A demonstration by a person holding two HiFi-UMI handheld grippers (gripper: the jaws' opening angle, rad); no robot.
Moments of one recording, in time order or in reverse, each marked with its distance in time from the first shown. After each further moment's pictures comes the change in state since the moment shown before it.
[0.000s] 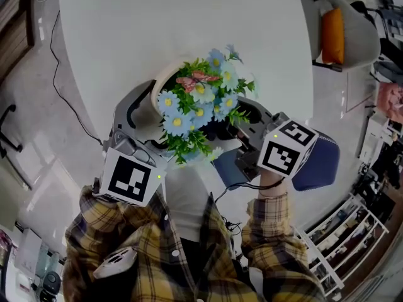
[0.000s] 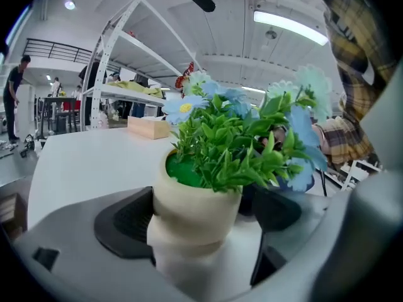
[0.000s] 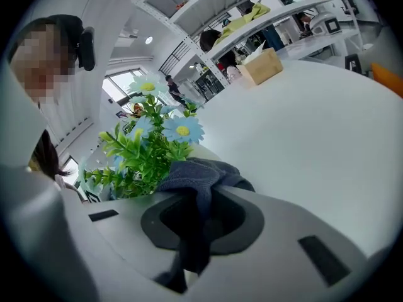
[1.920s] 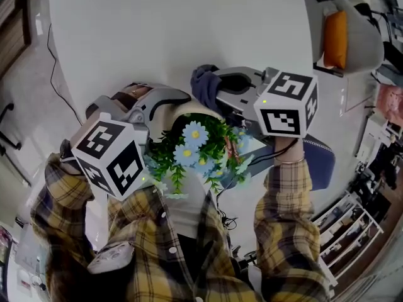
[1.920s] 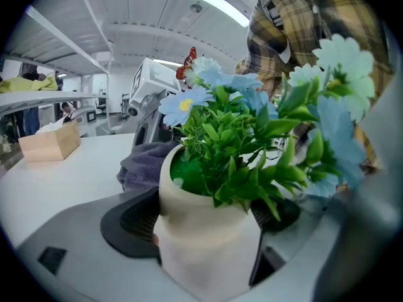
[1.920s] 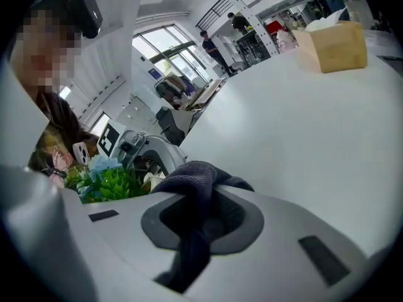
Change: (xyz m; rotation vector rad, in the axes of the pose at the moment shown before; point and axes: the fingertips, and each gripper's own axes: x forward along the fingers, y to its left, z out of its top) left arm 0.017 -0.033 -0.007 0.478 0.260 -0.720; right arm 0.050 -0.009 0.047 -0.297 0.355 0.251
